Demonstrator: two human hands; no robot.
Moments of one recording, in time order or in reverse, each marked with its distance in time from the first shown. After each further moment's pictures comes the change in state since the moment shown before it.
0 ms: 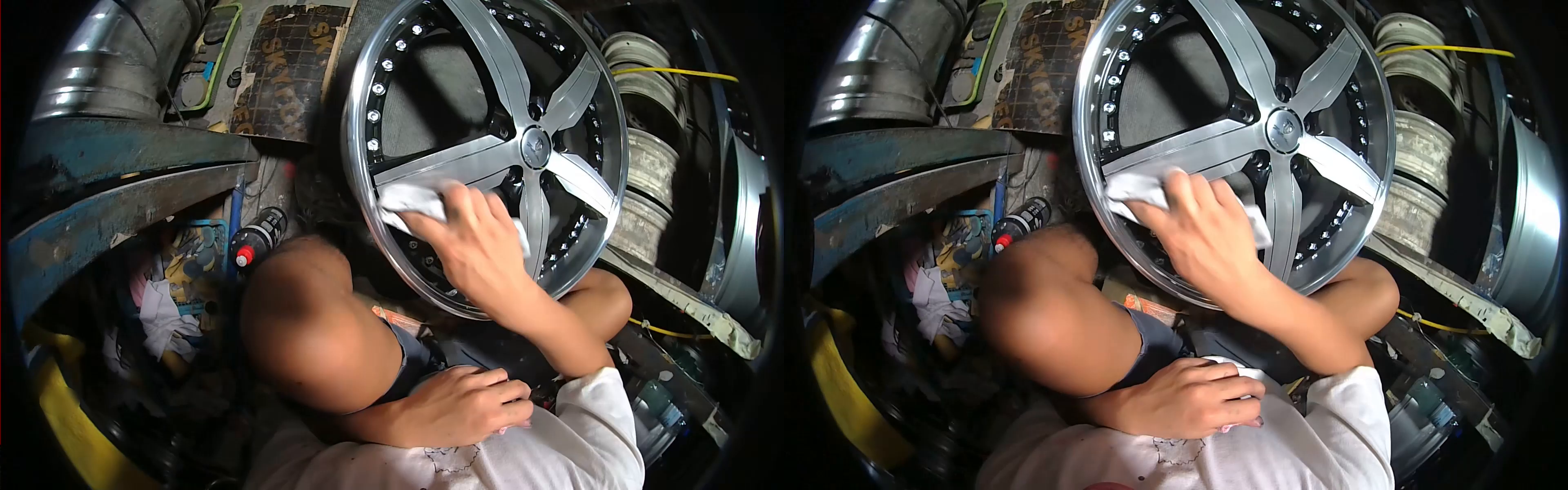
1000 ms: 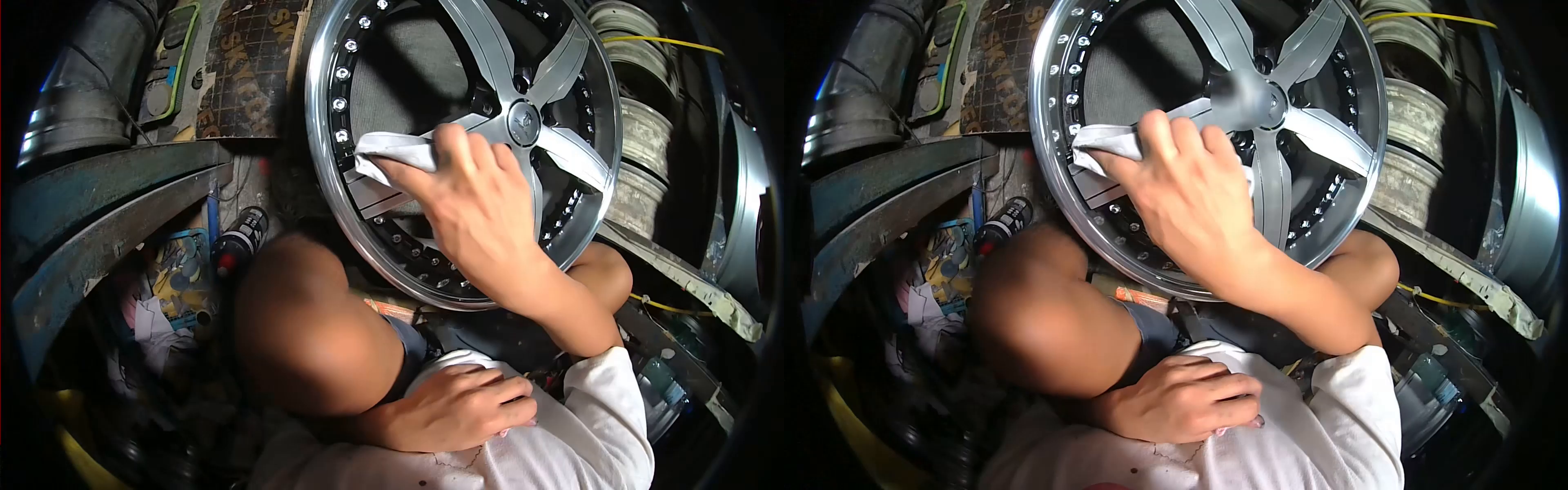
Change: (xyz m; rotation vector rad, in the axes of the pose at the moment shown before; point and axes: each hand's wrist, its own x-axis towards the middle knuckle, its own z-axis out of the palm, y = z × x) left_hand 0.009 0.000 -0.018 -0.068 0.016 -0.016; right_hand 0.031 0.012 -0.017 -0.162 0.014 0.108
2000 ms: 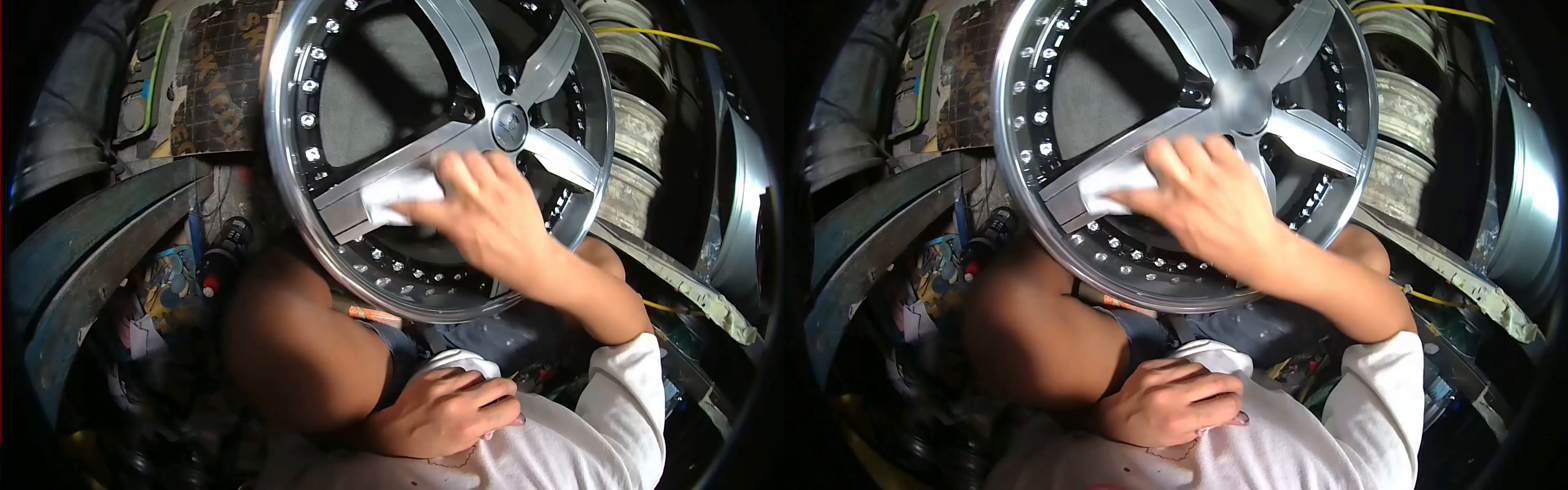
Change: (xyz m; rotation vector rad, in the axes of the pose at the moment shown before) left_hand 0.017 -0.007 -0.012 -0.049 0.071 -0.076; right_hand -0.017 0.051 0.014 -0.020 -0.035 -0.233
